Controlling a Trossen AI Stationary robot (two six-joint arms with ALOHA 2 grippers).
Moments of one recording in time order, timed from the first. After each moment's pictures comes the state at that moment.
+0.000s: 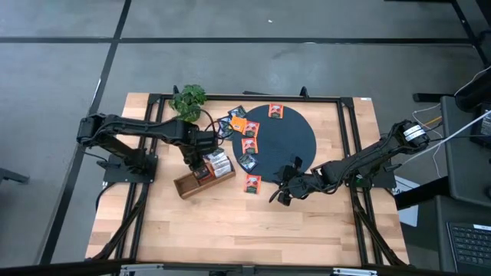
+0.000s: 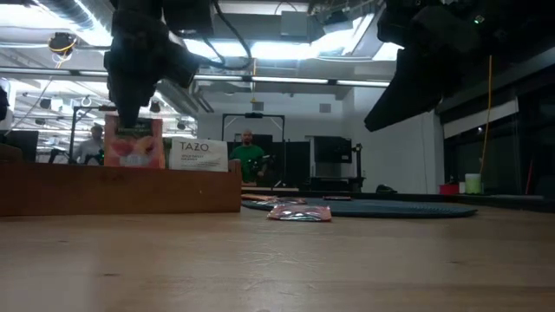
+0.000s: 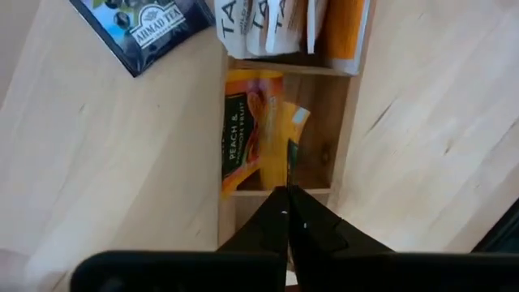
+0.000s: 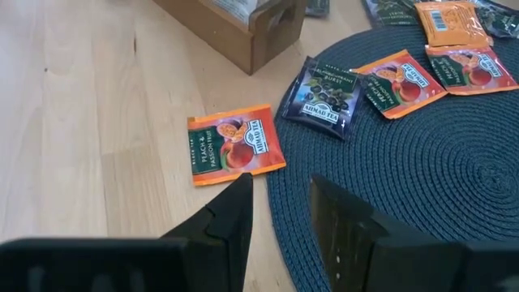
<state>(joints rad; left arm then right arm) 0.10 1.41 1.04 -1.06 0.21 -0.49 0.39 1.46 0.78 -0.16 0.53 0.52</state>
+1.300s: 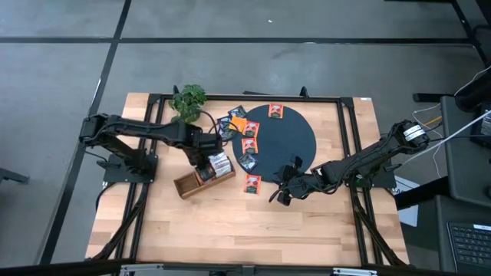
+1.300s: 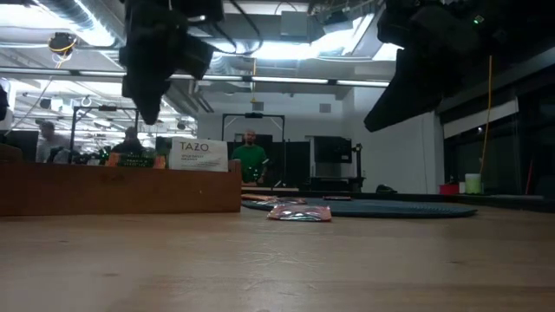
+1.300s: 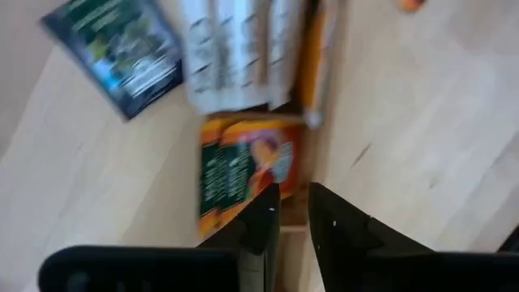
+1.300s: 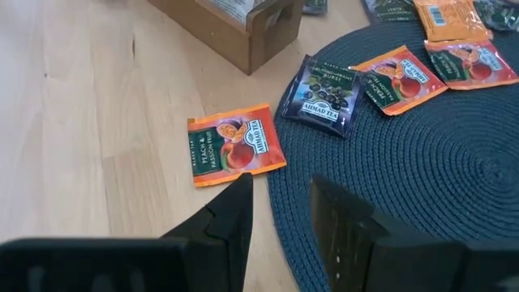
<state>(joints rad) 0.05 1.44 1.08 -0.99 0.15 -0.56 0.39 1.46 0.78 -0.16 0.53 0.54</state>
